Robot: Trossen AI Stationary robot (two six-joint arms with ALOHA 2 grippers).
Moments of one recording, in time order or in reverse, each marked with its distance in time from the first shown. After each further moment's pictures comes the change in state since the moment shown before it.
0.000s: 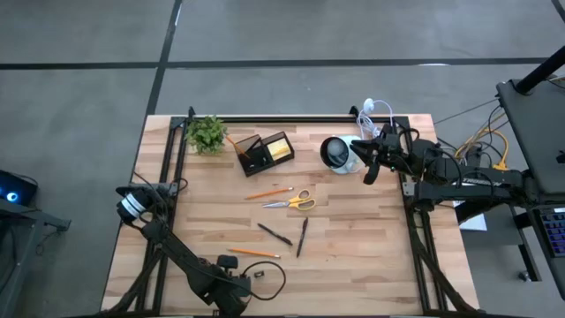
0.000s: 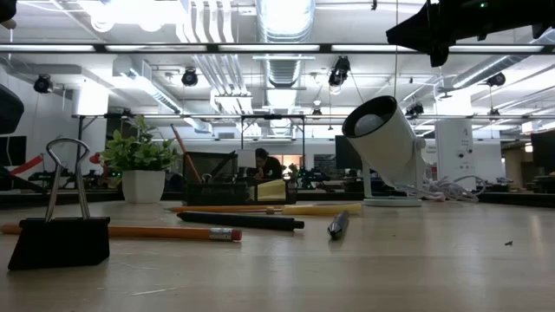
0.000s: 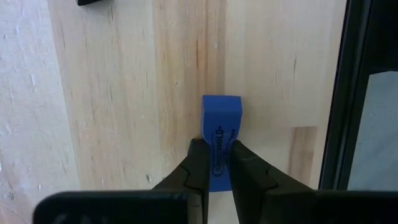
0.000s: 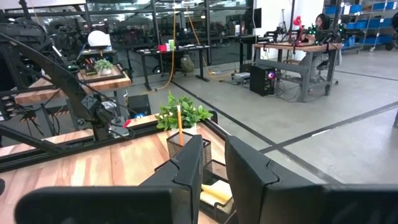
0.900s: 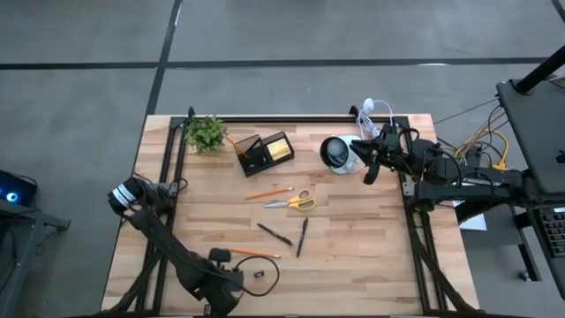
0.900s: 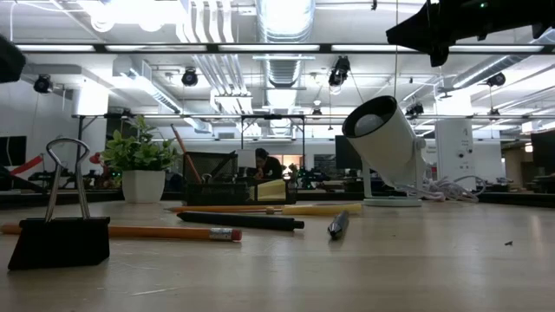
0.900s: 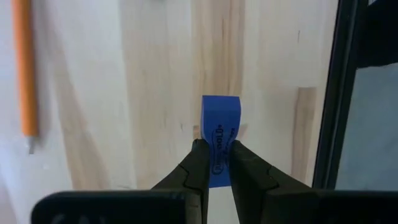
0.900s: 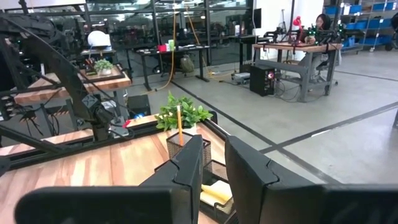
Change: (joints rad) left arm 0.004 -0.166 -0.007 -0.141 -0.043 0.002; right arm 0.000 0.000 0.000 0.001 0.000 -0.001
